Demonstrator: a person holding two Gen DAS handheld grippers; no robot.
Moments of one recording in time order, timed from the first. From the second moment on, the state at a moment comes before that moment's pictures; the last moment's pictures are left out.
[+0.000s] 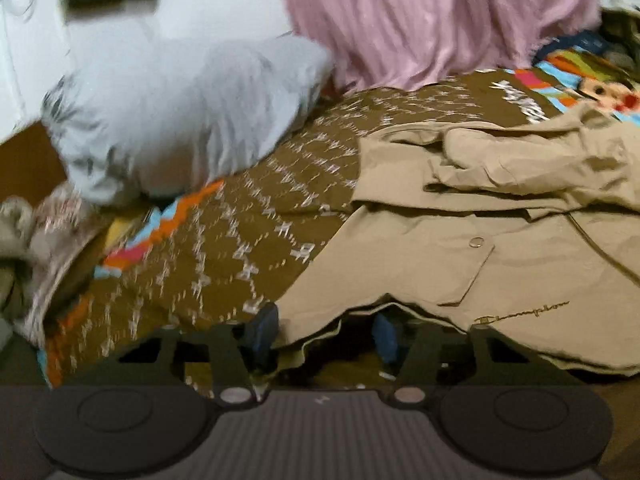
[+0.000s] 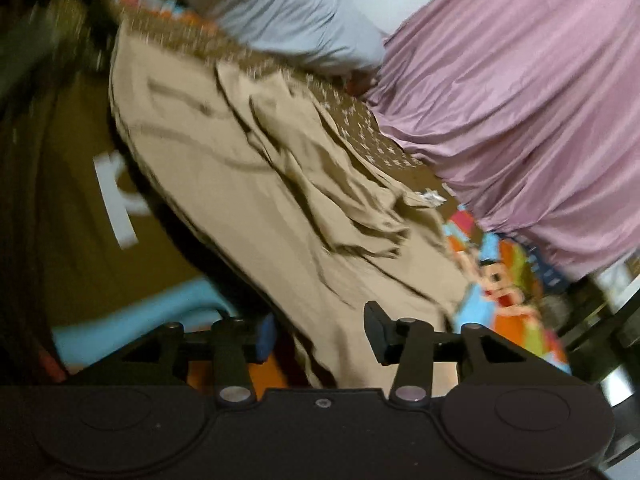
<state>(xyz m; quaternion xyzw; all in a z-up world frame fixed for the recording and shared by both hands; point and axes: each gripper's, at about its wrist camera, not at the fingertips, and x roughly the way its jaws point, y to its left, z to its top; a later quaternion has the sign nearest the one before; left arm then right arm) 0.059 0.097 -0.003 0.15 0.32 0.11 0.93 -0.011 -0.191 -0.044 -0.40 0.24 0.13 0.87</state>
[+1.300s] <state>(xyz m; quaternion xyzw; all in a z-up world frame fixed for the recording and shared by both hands) -0.055 0.074 0.093 0.25 0.23 -0.01 0.94 -0.097 -0.243 0.077 -0.28 0.17 0.05 0.94</state>
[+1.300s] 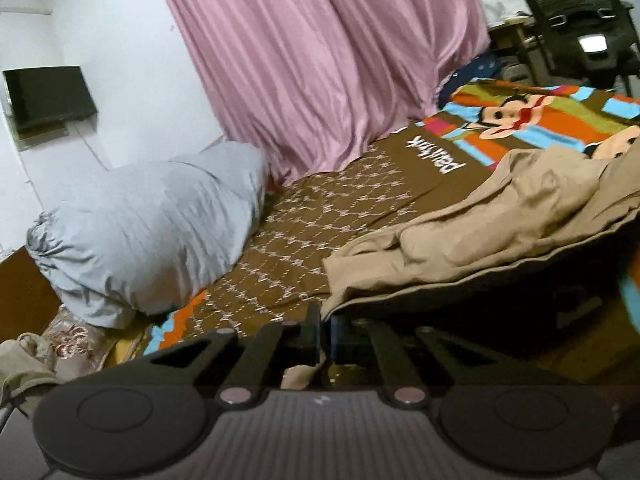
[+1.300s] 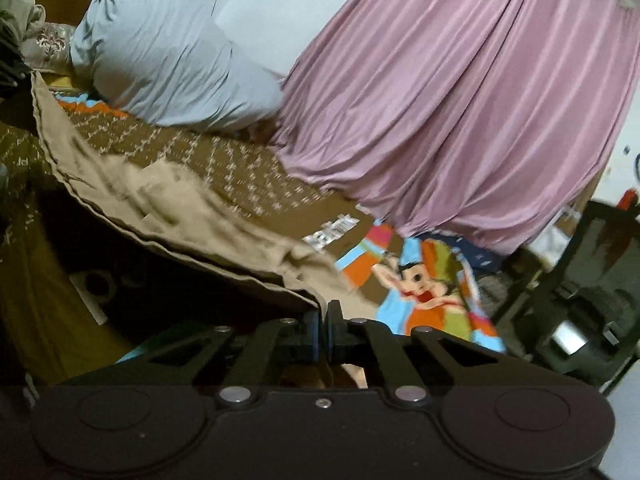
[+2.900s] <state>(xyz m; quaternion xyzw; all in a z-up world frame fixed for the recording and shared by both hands) 0.114 0.148 -0.014 0.00 0.35 0.07 0.93 0.081 -0.339 -0.004 -0.02 0.27 -0.09 0.96</state>
